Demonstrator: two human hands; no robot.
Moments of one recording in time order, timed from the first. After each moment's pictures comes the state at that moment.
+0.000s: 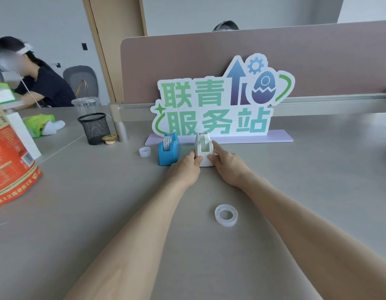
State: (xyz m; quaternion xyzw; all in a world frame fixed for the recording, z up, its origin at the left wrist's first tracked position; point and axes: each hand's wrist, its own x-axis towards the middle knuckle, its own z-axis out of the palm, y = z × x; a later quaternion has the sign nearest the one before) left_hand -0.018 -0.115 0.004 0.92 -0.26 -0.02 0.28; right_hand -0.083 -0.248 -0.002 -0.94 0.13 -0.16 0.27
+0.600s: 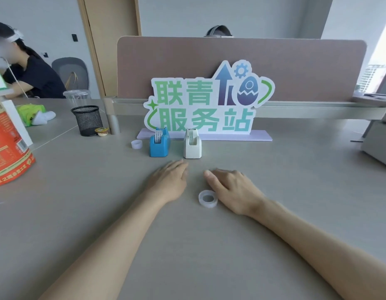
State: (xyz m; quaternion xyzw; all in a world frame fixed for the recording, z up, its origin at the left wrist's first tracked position) left_hand -0.067 -0.067 -0.006 0.91 -0.37 0.02 0.19; right_hand -0.212 -0.204 0.012 -0.97 0.05 -0.16 0.19
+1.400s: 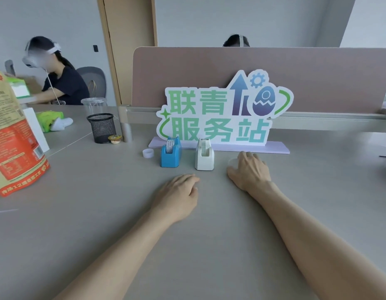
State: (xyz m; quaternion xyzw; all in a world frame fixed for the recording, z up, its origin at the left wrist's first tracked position) left_hand -0.076 -0.060 -0.007 0.90 -0.37 0.06 0.22; right_hand -0.115 -0.272 0.011 -0.94 0.27 -0.19 0.06
